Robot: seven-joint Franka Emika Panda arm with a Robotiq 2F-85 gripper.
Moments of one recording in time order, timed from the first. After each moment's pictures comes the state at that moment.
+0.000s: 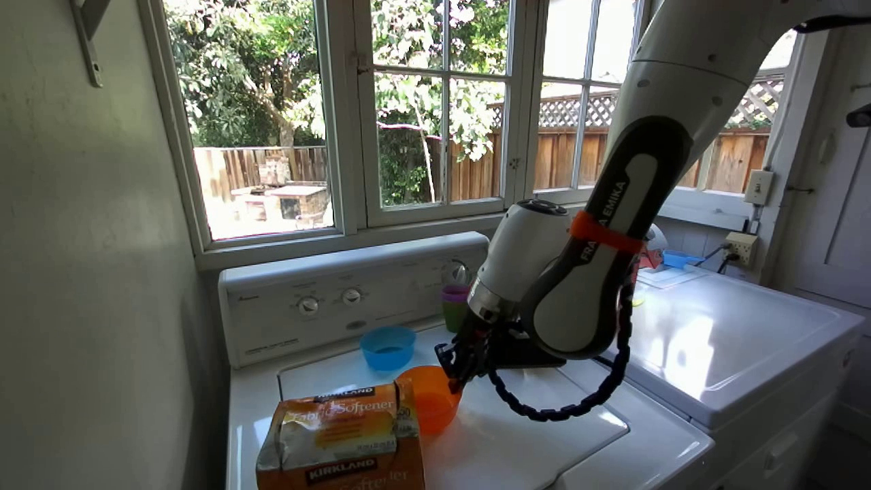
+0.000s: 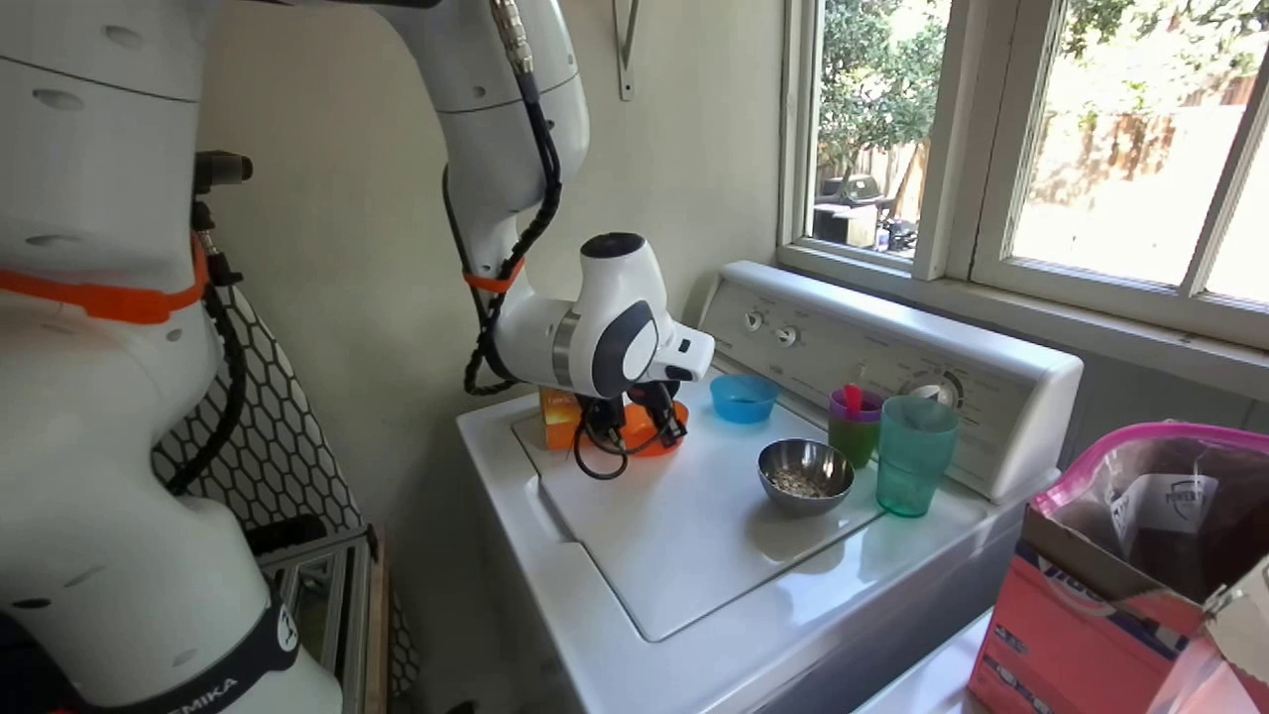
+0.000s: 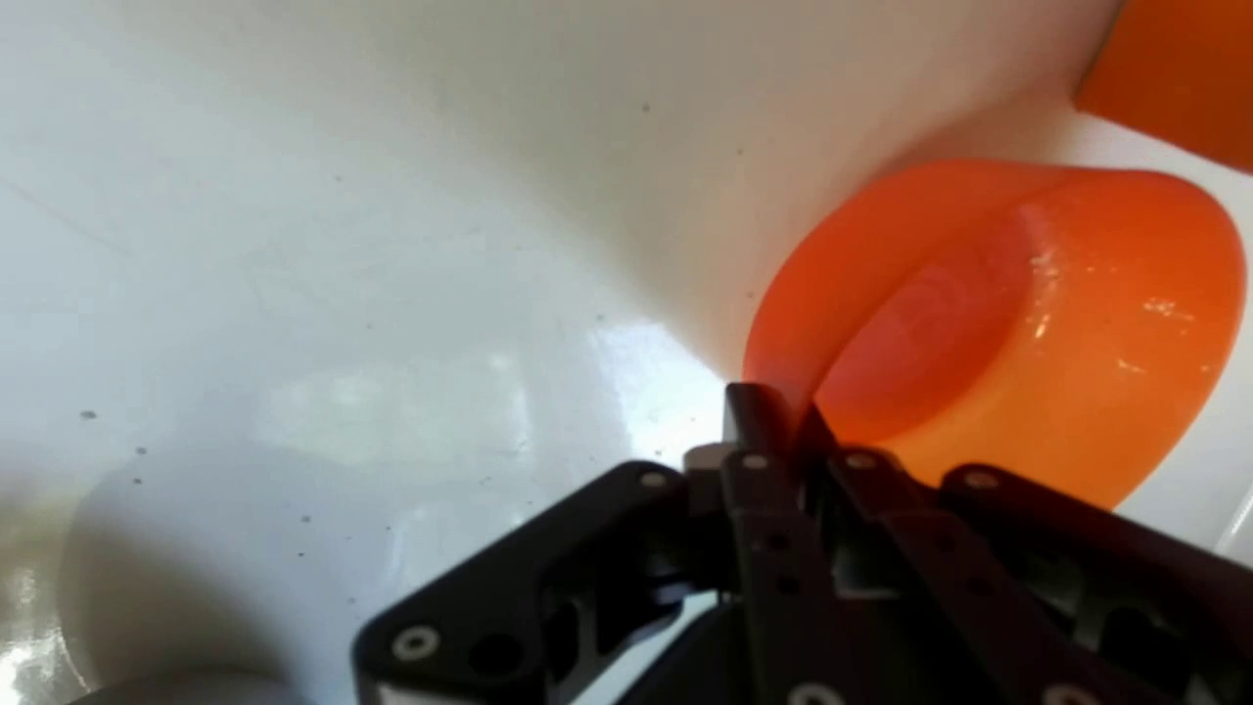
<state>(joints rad) -0.16 0.40 0.40 -2.49 -0.49 3.20 0.71</state>
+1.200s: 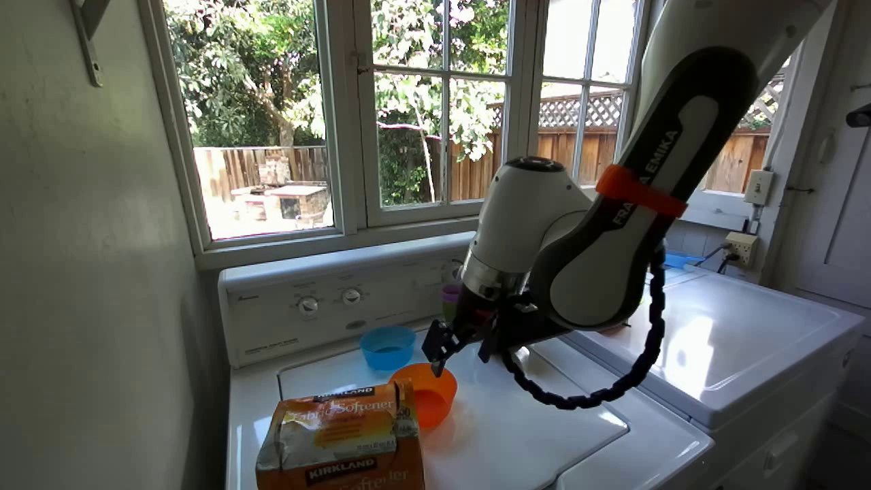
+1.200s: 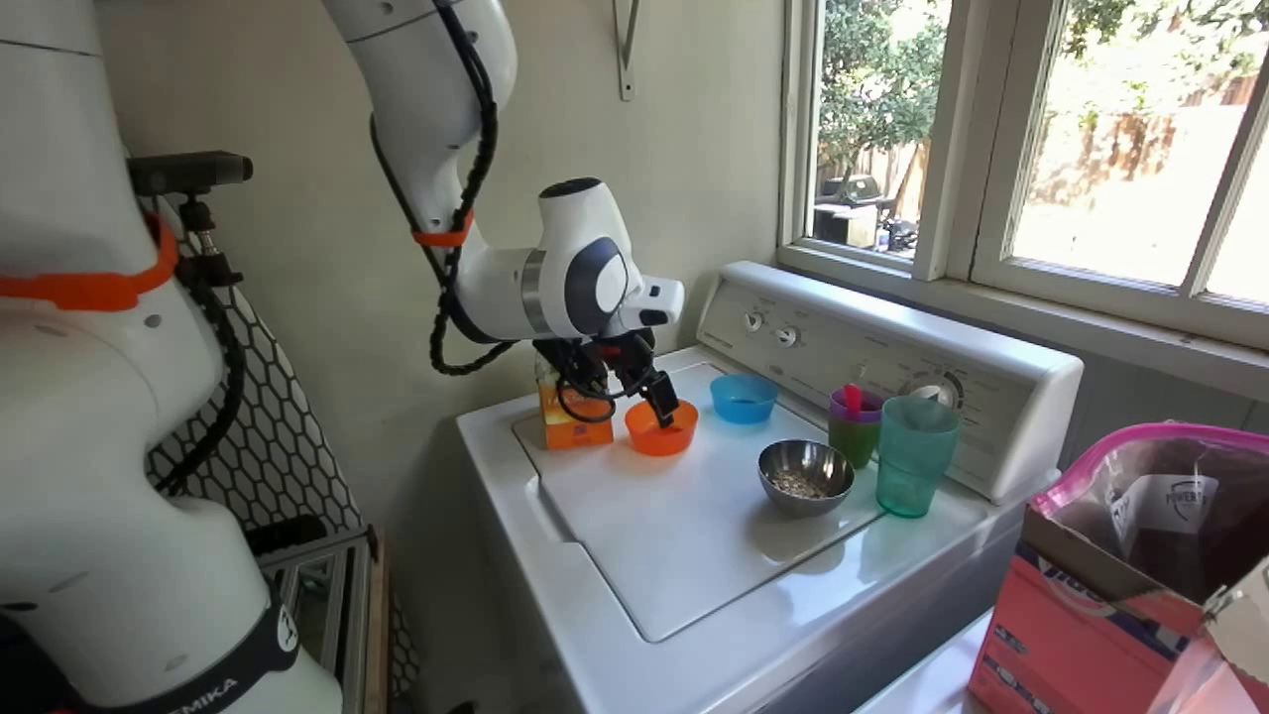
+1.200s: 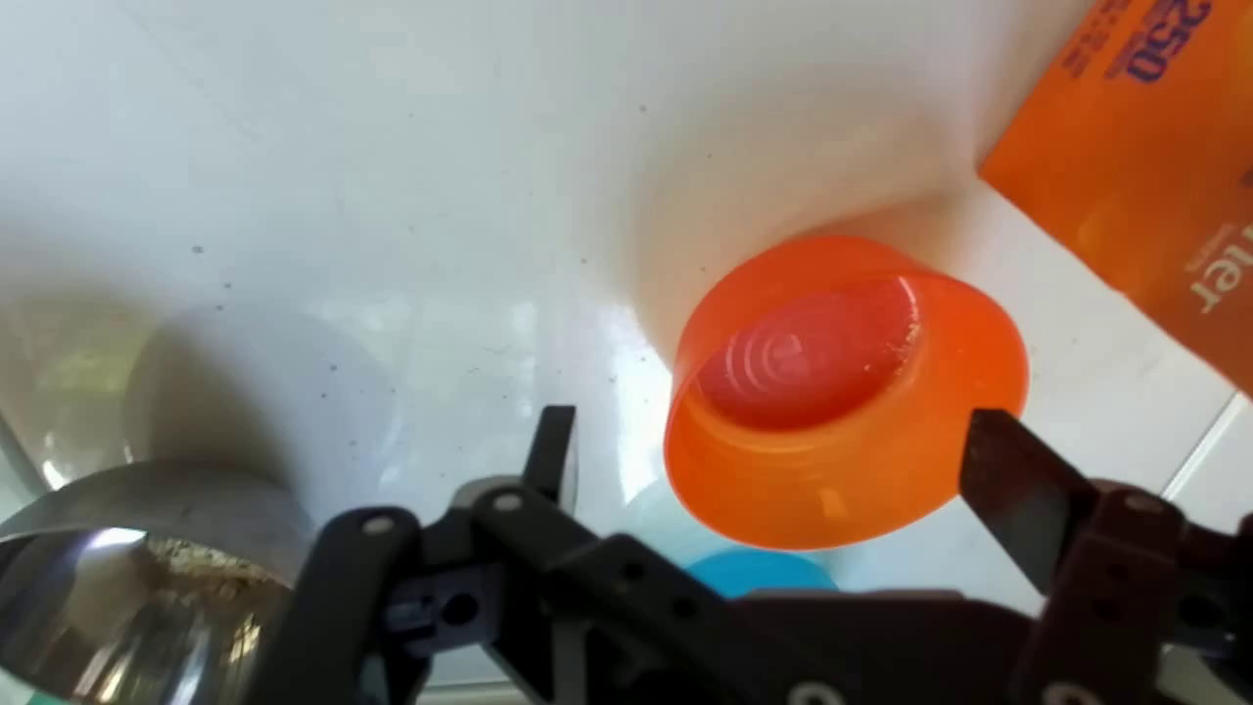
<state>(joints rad) -0.23 0.18 0.56 -2.57 -0.56 3.04 0.69</state>
